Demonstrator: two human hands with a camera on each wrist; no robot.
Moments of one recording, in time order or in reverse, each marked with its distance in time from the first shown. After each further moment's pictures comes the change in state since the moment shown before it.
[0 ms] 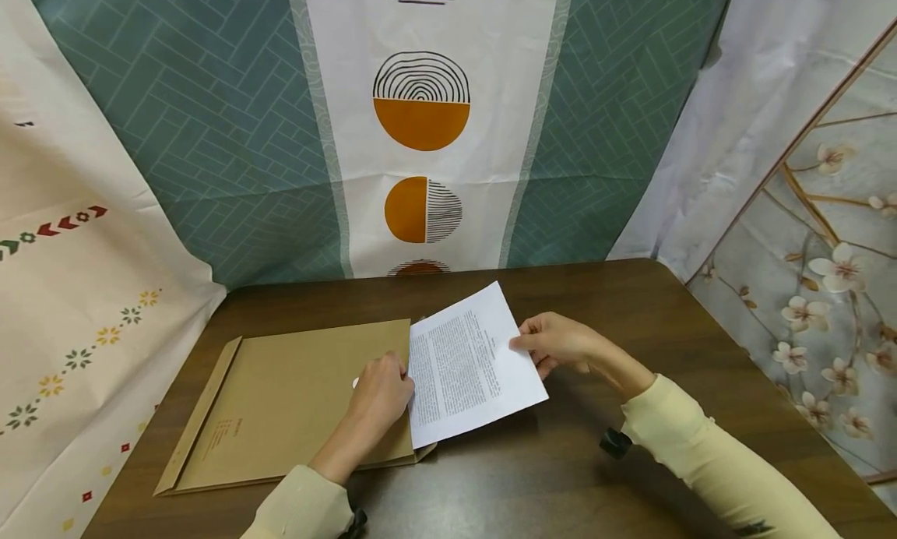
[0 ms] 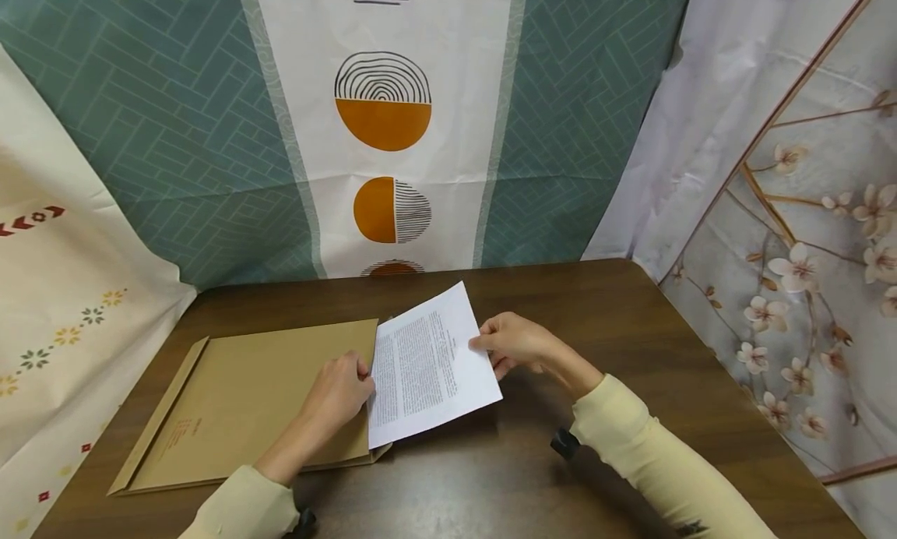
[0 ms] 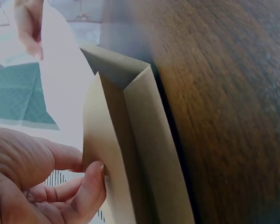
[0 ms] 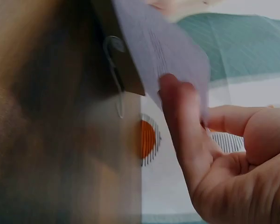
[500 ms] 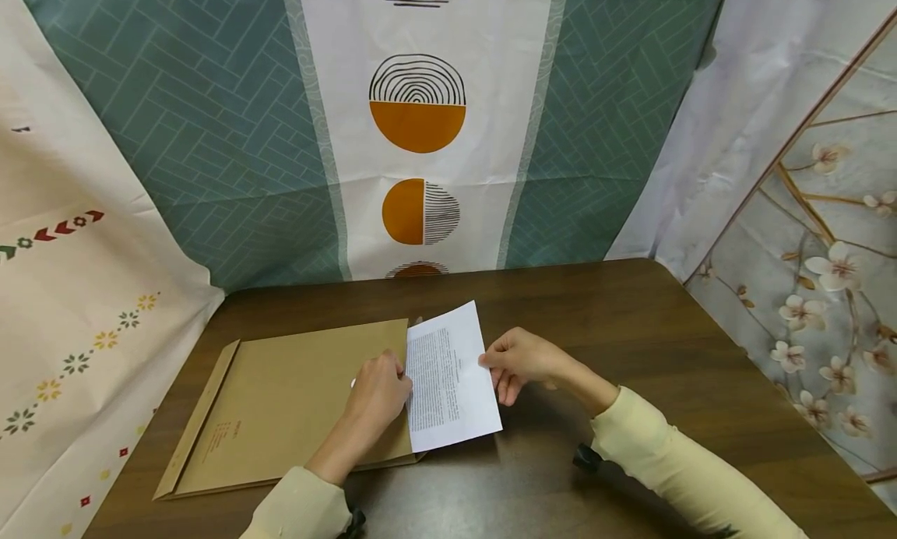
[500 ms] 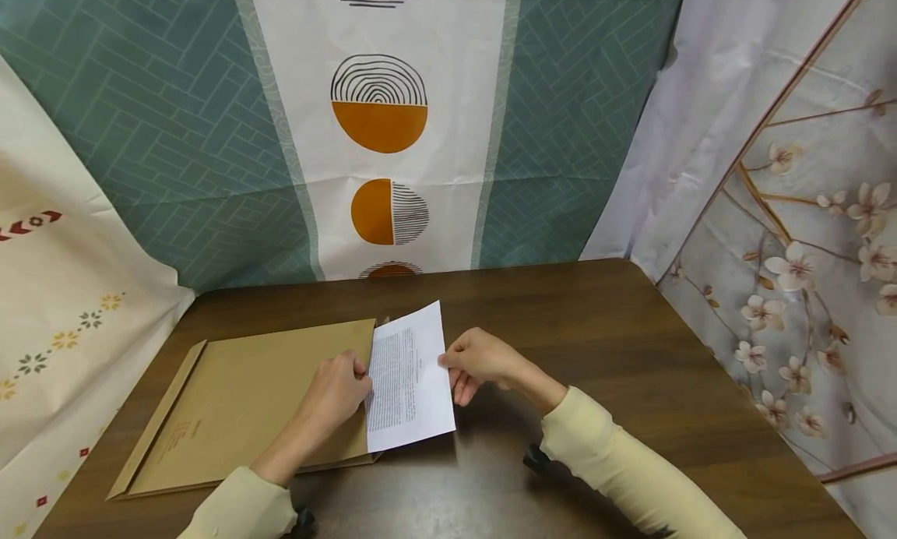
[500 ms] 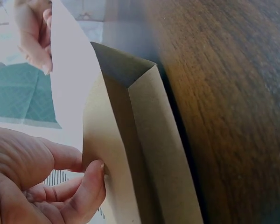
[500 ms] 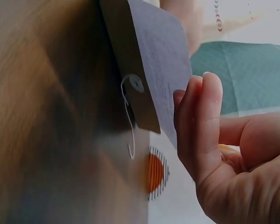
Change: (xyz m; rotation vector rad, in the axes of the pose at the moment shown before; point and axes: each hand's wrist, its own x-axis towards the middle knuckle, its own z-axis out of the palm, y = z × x) left_hand 0.002 0.002 -0.001 -0.028 0.010 -0.028; right_hand 0.014 0.002 0.048 -0.046 -0.021 -0.023
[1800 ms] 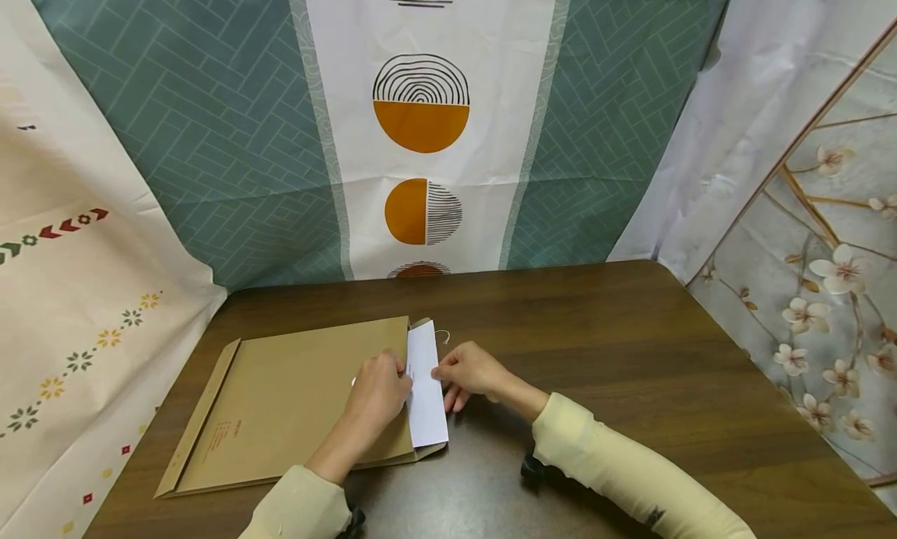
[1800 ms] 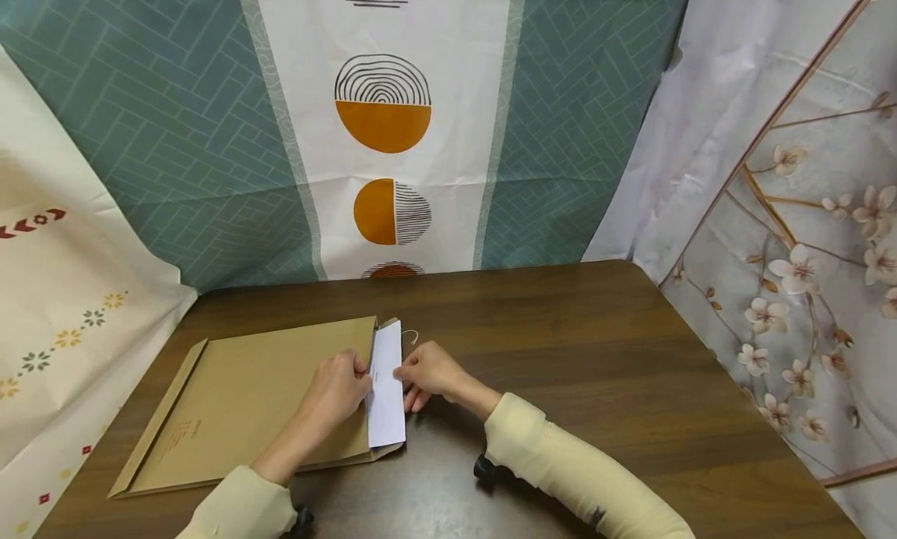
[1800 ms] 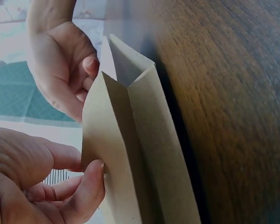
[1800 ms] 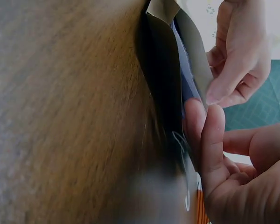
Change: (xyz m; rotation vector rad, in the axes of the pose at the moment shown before) left_hand 0.002 0.000 -0.003 0.011 0.005 -0.017; right_hand 0.059 0.014 0.063 0.047 0.057 -0.042
